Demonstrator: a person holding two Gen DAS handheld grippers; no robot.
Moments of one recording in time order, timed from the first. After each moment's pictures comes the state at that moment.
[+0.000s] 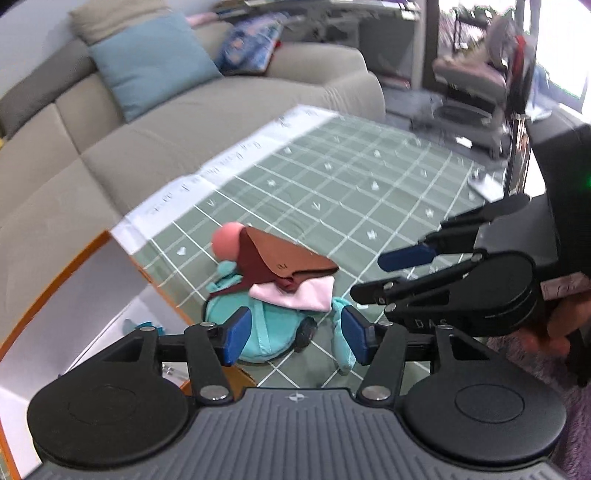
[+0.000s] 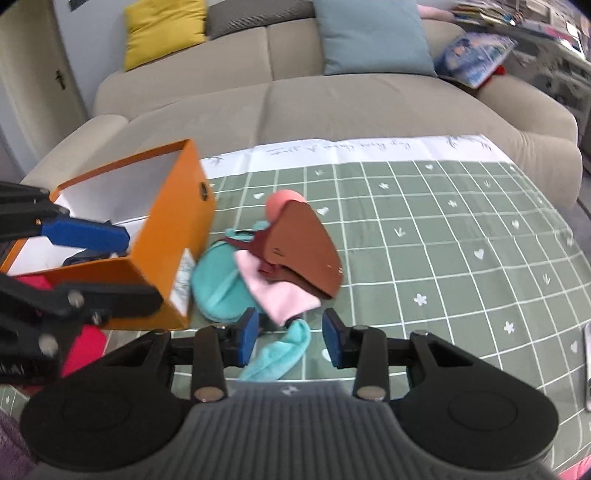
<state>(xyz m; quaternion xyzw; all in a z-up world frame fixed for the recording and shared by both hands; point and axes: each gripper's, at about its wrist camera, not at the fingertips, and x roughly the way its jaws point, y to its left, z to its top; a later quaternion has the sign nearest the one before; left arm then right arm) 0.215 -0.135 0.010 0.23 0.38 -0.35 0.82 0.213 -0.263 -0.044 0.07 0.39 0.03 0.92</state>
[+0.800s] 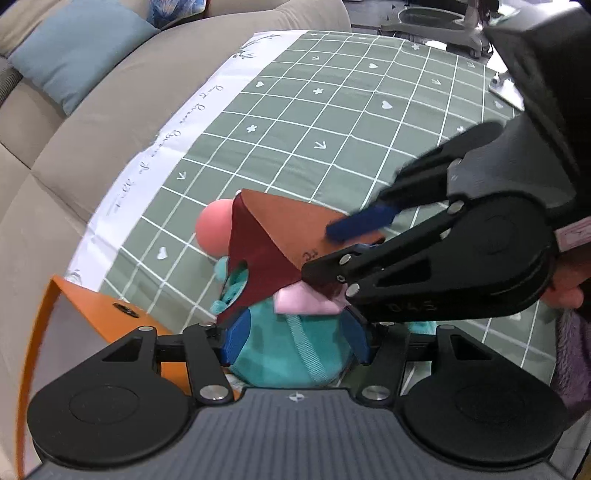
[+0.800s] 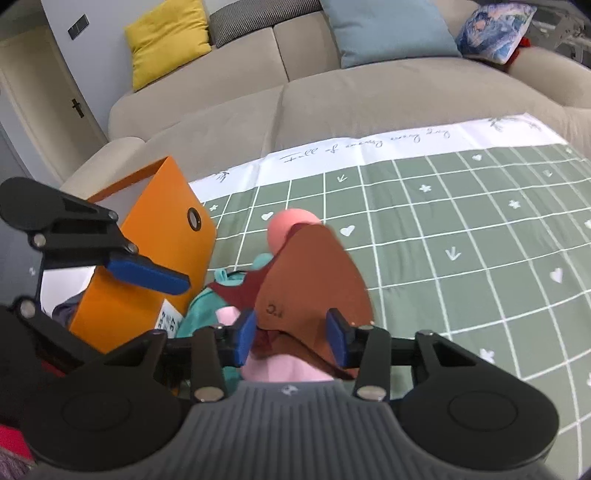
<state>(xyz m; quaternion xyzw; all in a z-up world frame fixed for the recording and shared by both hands) 0.290 -0.176 -0.045 0.36 0.43 -0.38 0.73 0.294 -0.282 -0.091 0.14 0.38 0.09 0.91</state>
